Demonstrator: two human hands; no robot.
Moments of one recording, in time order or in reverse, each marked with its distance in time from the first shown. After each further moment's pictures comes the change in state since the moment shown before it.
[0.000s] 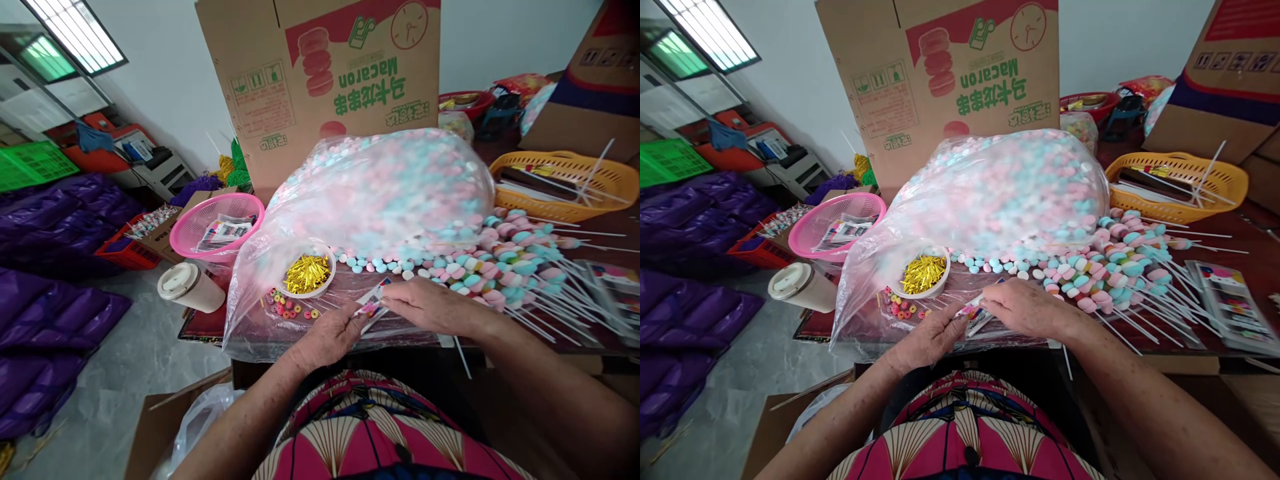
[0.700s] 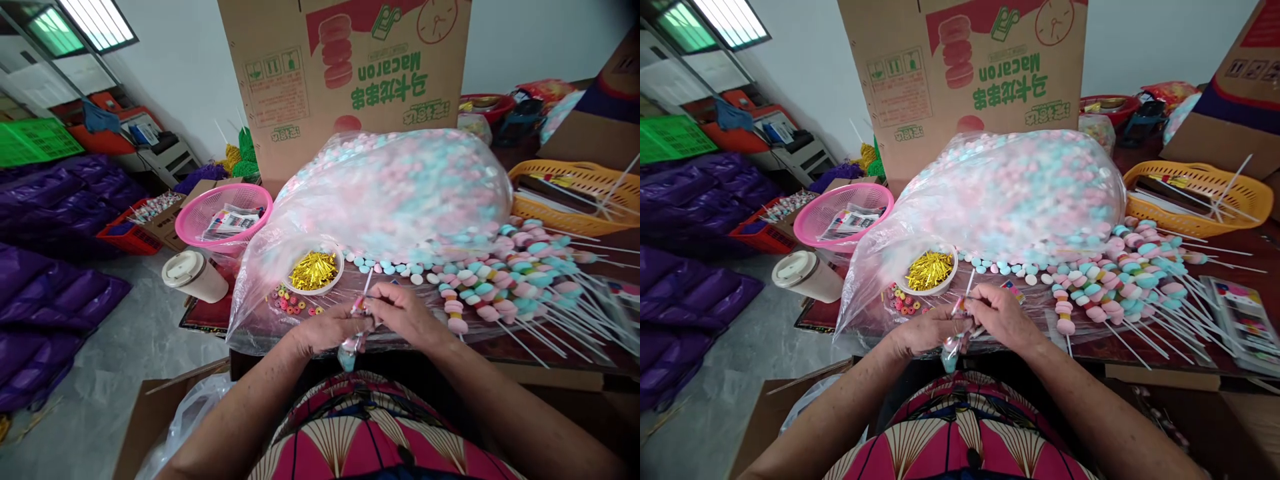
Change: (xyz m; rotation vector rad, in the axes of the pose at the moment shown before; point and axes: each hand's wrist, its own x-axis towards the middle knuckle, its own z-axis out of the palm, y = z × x) left_hand 0.009 -0.015 -0.010 -0.495 -0.250 -0.290; right_hand 0.021 -0.021 0.058 0.358 0.364 0.105
